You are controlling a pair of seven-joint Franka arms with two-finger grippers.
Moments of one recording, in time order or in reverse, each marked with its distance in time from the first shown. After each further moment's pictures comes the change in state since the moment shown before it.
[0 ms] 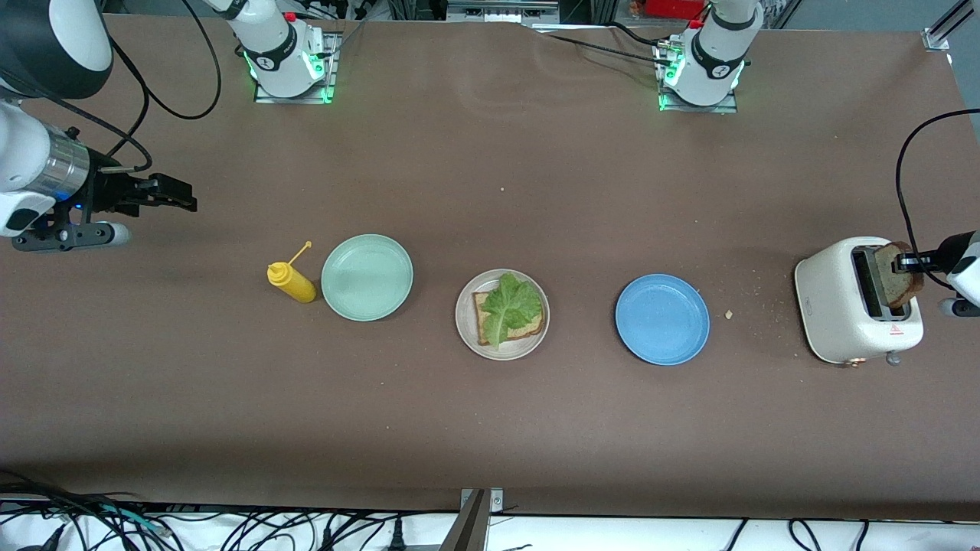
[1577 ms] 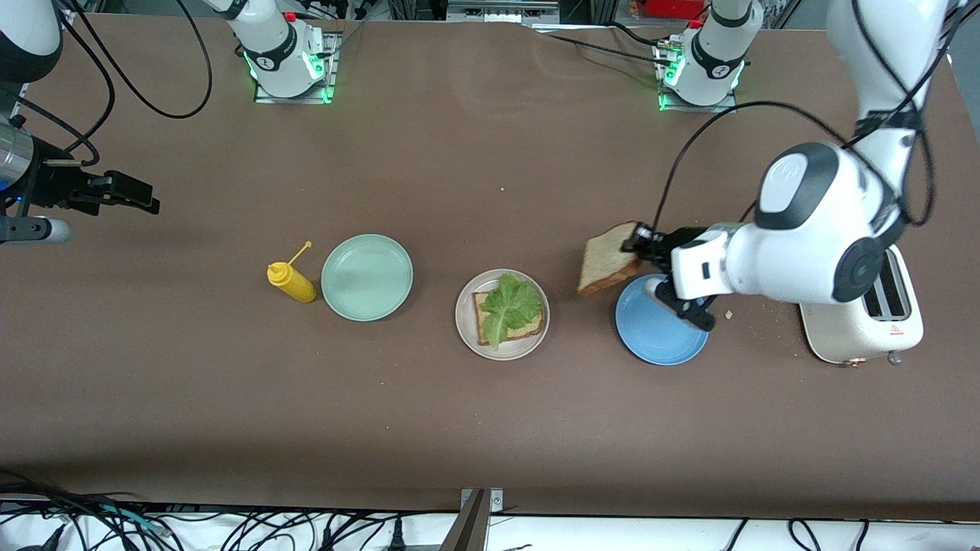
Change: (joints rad) left arm -0.317 0.177 -0.377 0.250 -0.590 -0.155 -0.082; right arm 0.022 -0.001 -0.080 0.059 0.001 -0.009 0.005
